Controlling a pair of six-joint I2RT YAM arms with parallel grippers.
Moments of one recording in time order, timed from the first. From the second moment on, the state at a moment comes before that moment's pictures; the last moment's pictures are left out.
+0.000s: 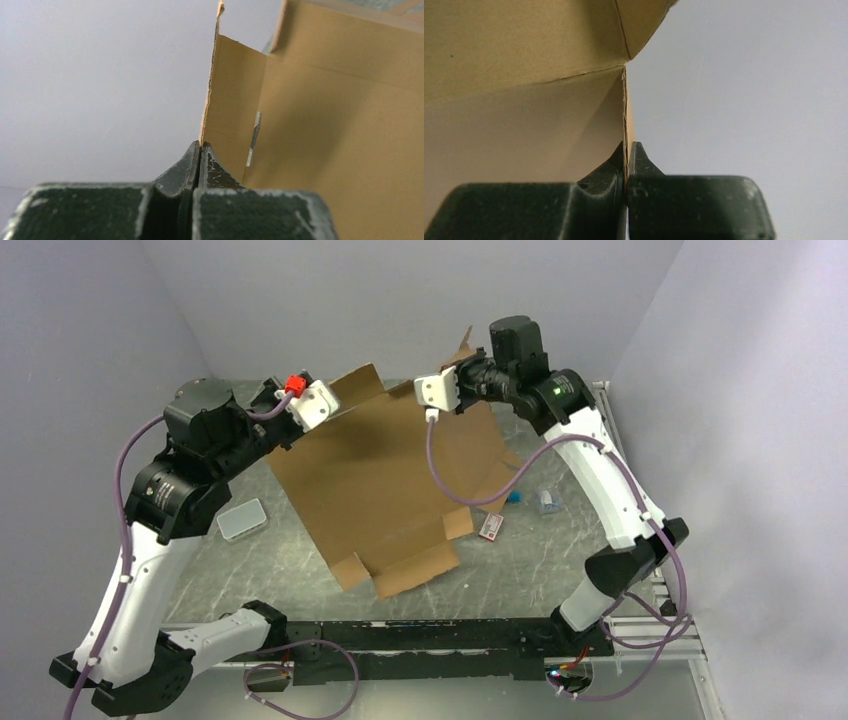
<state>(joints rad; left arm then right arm) -0.49 1.05 1.65 -0.73 0.14 0.69 0.51 1.66 2.02 -0.85 -0.43 -1.44</state>
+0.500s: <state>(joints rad) -0.58 1.19 1.64 -0.64 -0.03 0.66 0.68 1.47 1.47 -0.34 0.23 -1.46</state>
